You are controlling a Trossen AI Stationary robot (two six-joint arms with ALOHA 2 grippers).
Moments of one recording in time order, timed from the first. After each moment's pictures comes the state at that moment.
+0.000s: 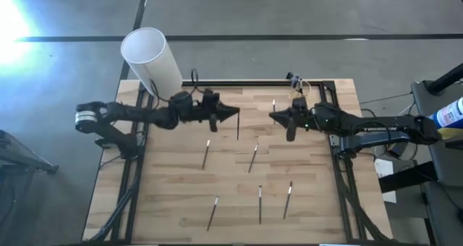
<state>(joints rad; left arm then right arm) 0.25 1.42 0.78 0.81 0.23 -0.58 -0.15 0.91 0.50 0.30 0.09 0.53</state>
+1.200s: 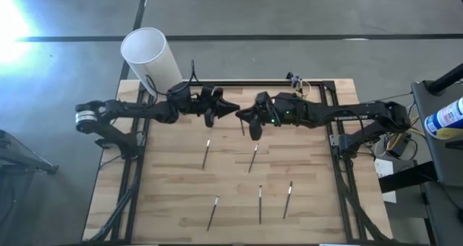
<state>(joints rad) 0.32 1.42 0.83 0.82 0.42 -0.63 -0.09 1.39 1.08 0.05 0.10 0.45</state>
